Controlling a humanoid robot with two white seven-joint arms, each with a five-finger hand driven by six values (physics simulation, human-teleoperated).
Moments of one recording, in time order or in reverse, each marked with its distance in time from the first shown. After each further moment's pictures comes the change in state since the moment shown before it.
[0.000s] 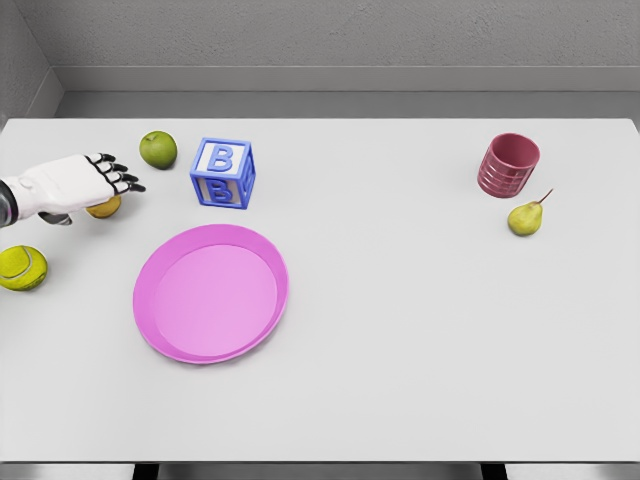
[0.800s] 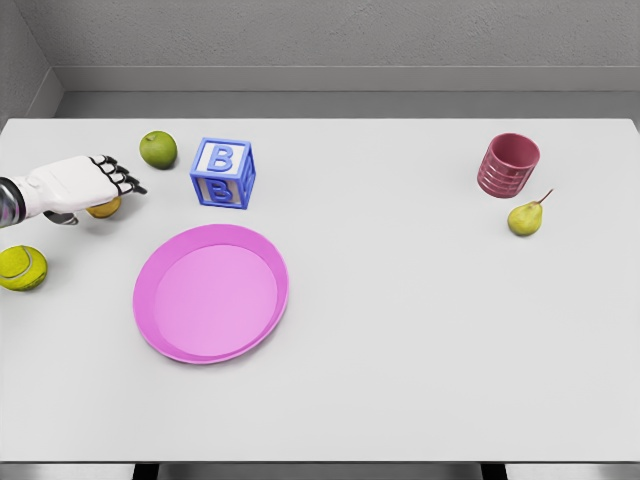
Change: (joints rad) left arm -0.028 -0.032 -0.023 0.058 -0.006 0.000 -0.001; right arm -0.002 0.000 0.000 0.000 0.000 0.000 0.000
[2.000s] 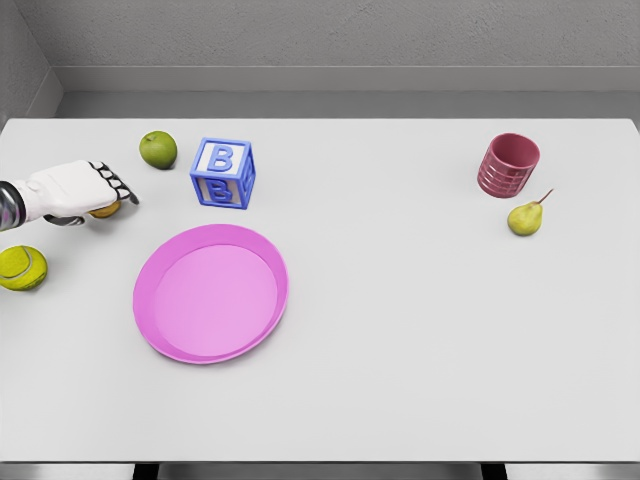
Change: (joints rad) left arm 0.000 0.000 -0.013 0.015 0.001 0.000 0.001; right arm 0.002 0.000 0.000 0.000 0.000 0.000 0.000
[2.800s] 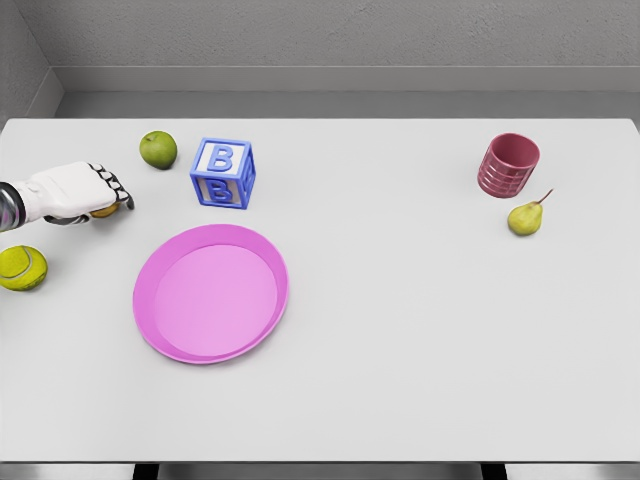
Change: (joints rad) left arm 0.002 0.000 -0.003 0.005 0.001 0.000 0.000; right arm 0.000 0.000 0.000 0.000 0.000 0.000 0.000
